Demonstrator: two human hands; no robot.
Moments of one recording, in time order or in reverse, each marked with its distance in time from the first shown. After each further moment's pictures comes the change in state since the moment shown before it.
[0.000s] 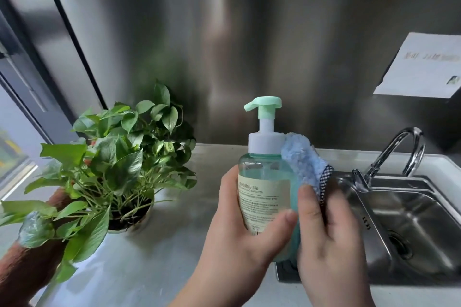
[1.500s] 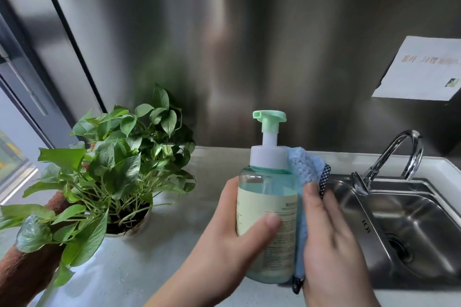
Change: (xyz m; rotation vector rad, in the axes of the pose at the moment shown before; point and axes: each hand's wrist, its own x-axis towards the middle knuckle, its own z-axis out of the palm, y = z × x) left_hand 0.007 -0.003 -0.015 -0.109 -0.195 -0.118; right_hand 0.007 -0.024 -0.012 0.055 -0.009 0.508
